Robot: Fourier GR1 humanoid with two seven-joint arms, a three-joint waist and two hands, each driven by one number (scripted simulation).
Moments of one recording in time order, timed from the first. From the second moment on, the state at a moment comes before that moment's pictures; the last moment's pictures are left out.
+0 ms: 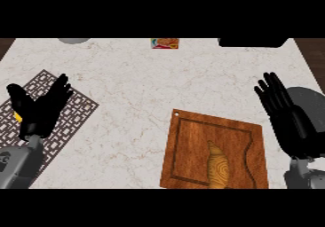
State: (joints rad) left arm -0.25 0.45 -0.12 -1.30 0.39 0.17 0.19; right arm -0.10 -0.24 0.03 -1.69 -0.30 0.00 0.09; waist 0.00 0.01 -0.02
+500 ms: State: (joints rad) left arm -0.25 0.41 -0.09 -1.39 0.37 0.21 0.11; right arm -0.17 -0.43 0.10 -1.80 -0.07 0.08 0.08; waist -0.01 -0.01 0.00
